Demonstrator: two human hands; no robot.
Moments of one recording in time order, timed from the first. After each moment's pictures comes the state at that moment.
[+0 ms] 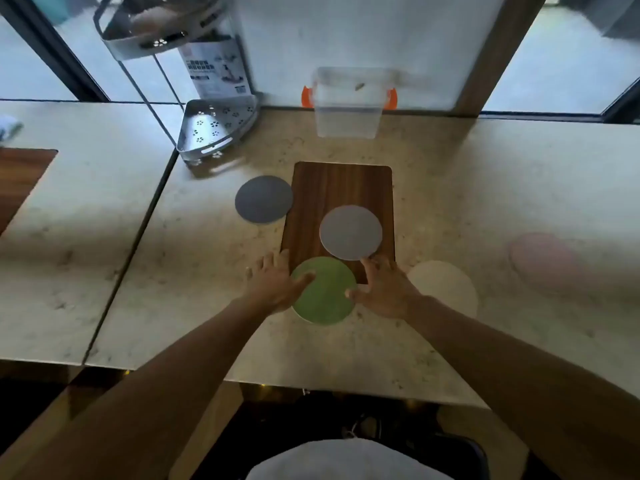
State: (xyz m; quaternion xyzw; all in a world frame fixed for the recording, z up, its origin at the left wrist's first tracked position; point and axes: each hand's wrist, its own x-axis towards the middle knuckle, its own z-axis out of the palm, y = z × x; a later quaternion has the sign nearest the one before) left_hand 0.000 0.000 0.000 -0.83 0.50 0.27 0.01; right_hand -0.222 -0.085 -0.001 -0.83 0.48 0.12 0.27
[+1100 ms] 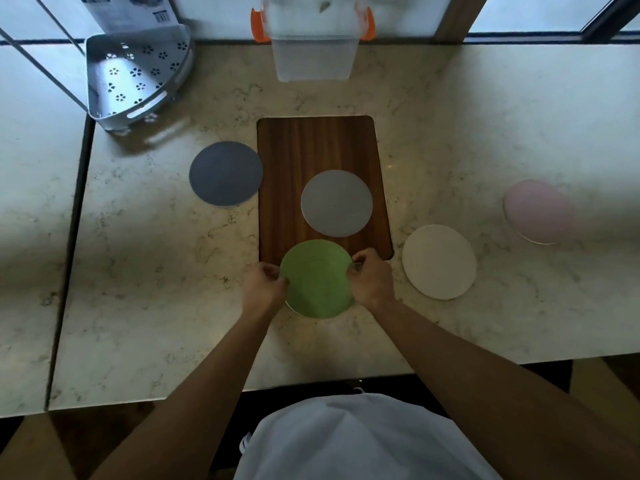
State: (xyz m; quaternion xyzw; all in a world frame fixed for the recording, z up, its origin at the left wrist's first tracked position) left_hand 0.012 -0.005 -0.058 -0.82 0.26 0.43 -0.26; right_hand -0.176 -0.068 -0.062 -0.56 0.72 -0.09 0.40
